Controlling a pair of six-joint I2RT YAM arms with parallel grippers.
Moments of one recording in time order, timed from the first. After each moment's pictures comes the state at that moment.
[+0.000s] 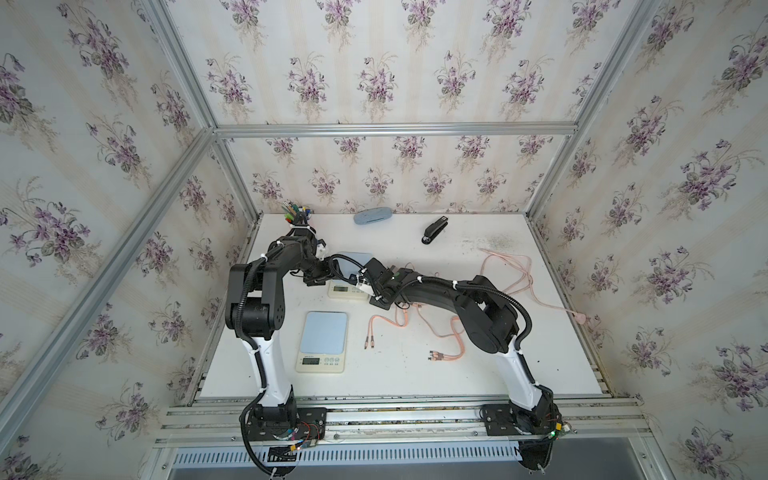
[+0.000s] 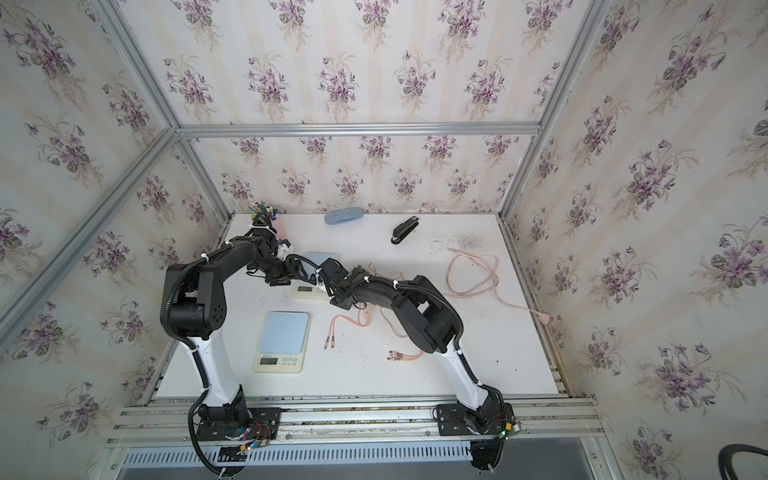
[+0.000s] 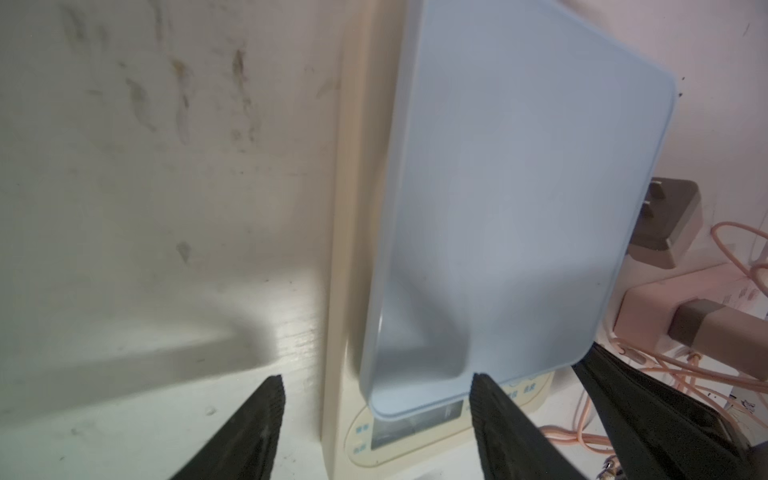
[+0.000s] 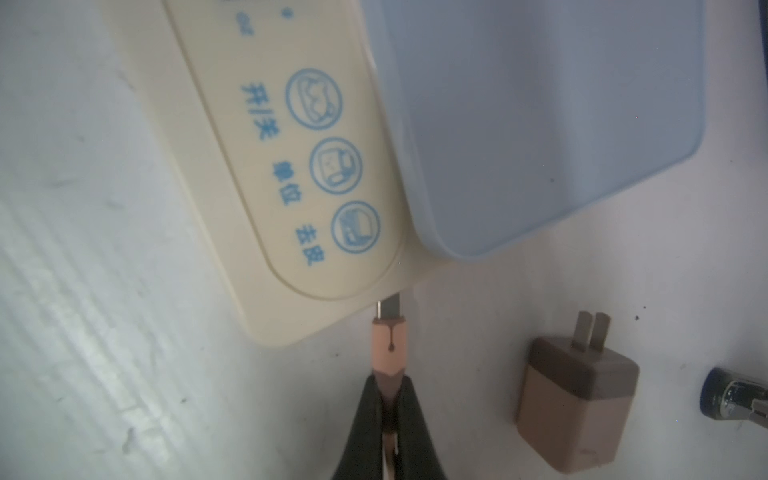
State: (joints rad) left arm -0.01 2.02 1.44 -0.78 0.40 -0.12; right arm 0.90 2.22 1.62 -0.50 0.23 -0.46
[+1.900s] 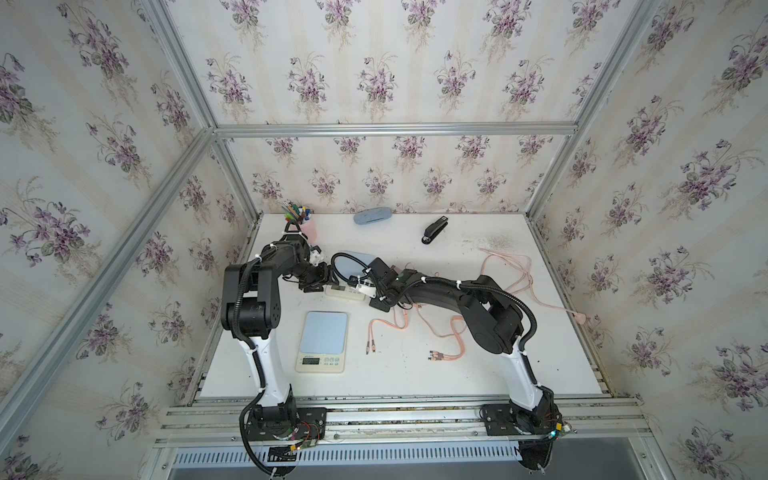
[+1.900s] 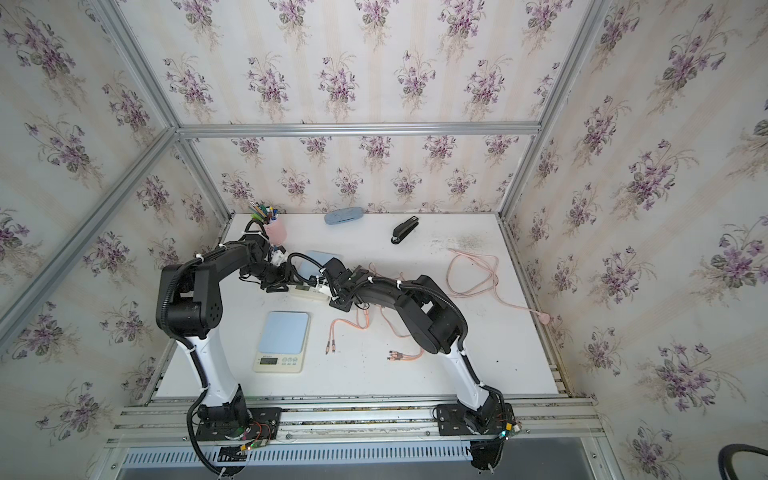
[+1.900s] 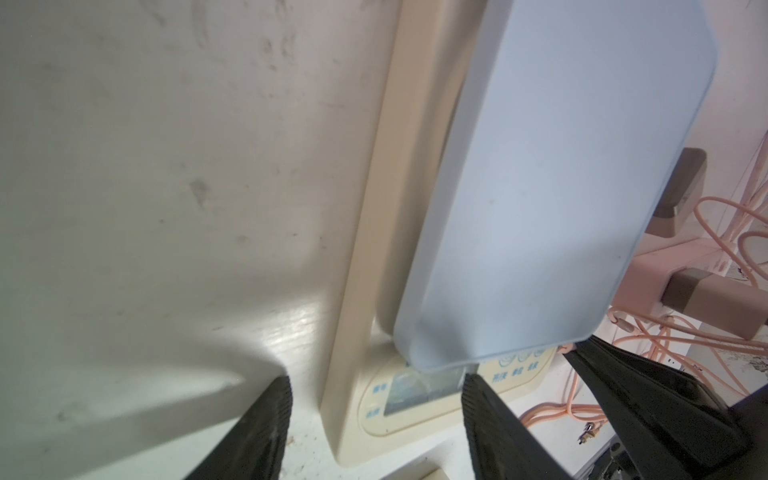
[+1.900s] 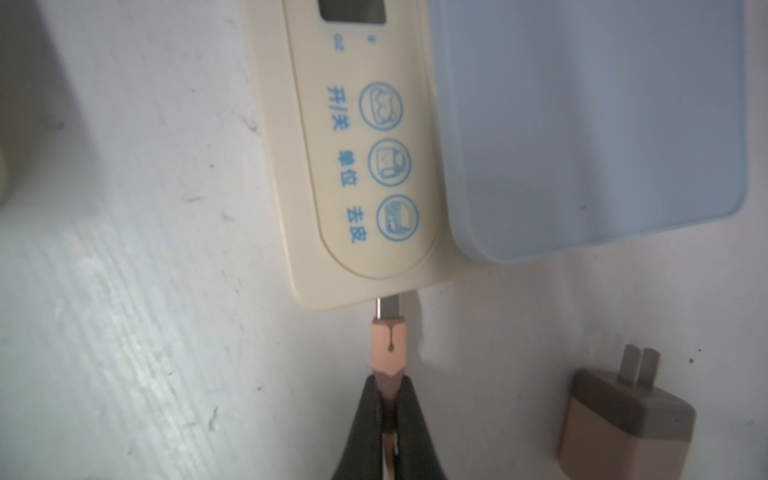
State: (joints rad) left arm 0.04 2.04 1.40 -0.80 0.49 -0.07; right arm 0.88 2.19 1.57 -0.43 0.09 -0.47
